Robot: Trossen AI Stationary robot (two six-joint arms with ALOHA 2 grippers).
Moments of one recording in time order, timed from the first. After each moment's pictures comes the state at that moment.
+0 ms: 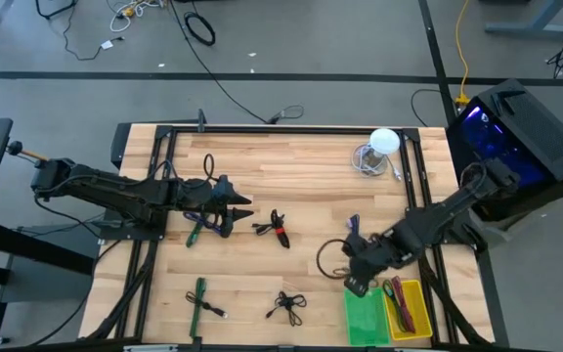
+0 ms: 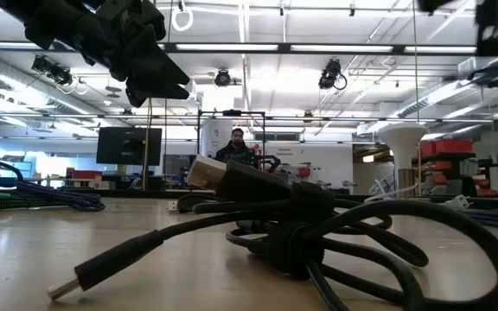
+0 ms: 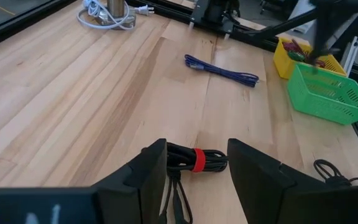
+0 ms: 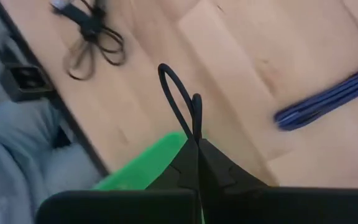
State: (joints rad) left arm -0.04 1.07 0.52 0.14 -0.14 -0.32; right arm 0.59 1.44 1.14 -0.88 0.03 1.22
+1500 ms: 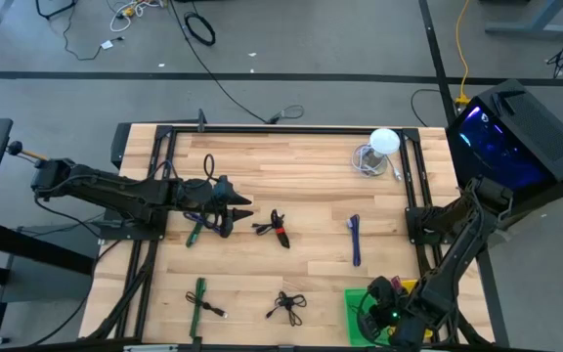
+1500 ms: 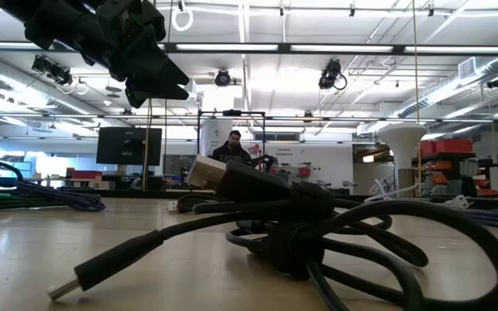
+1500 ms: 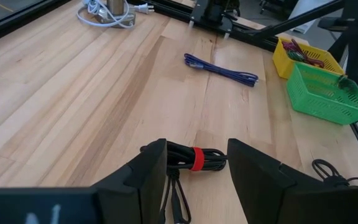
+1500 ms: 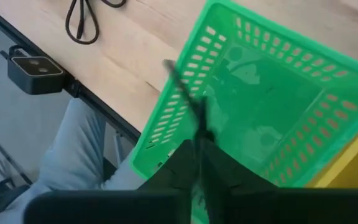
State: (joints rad) left arm -0.04 1.07 0.52 0.14 -0.13 -0.33; right arm 1.02 1.64 1.17 -0.74 0.29 2.00
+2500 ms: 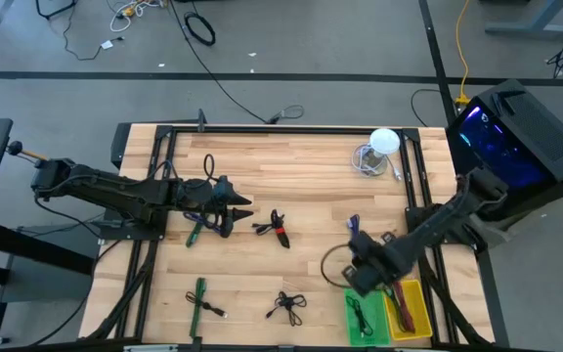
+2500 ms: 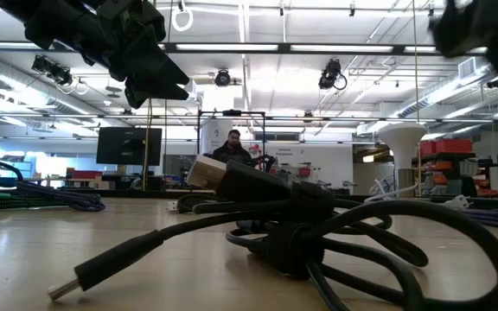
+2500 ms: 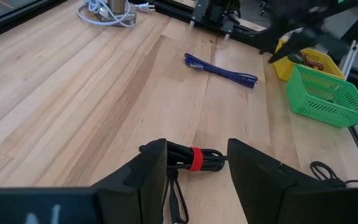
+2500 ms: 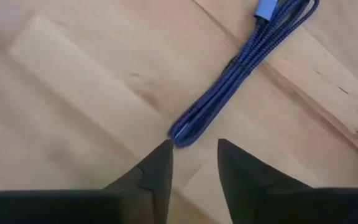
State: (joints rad) left arm -0.04 1.07 0.52 0.14 -0.13 -0.35; right arm 0.64 1.59 1.07 -1.06 0.24 1.51
